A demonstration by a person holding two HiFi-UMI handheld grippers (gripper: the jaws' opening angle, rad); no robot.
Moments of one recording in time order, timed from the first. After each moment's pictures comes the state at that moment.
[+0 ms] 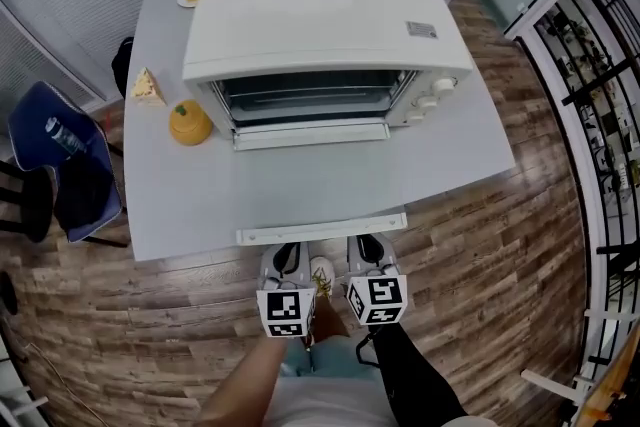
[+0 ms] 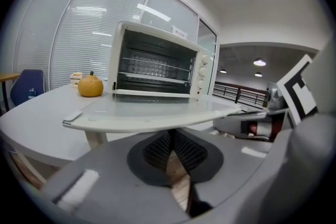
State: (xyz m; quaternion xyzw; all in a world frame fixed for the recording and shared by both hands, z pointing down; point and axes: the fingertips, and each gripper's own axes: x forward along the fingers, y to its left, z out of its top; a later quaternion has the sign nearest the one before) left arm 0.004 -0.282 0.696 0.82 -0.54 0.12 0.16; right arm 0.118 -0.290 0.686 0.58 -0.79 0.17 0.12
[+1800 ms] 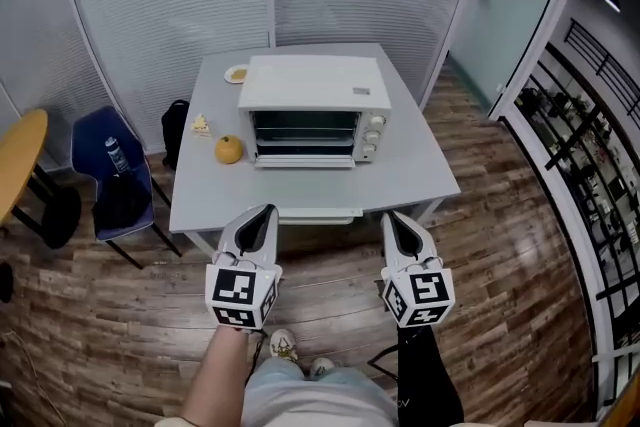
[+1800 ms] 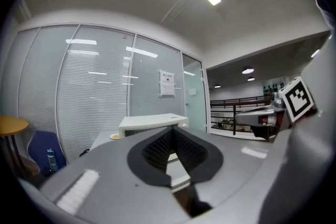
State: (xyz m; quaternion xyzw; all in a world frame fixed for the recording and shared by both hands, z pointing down) left arm -0.008 -0.158 0.376 0.83 -0.56 0.04 0.00; right arm 0.202 -0.156 0.378 0.56 -0.83 0.00 0.03
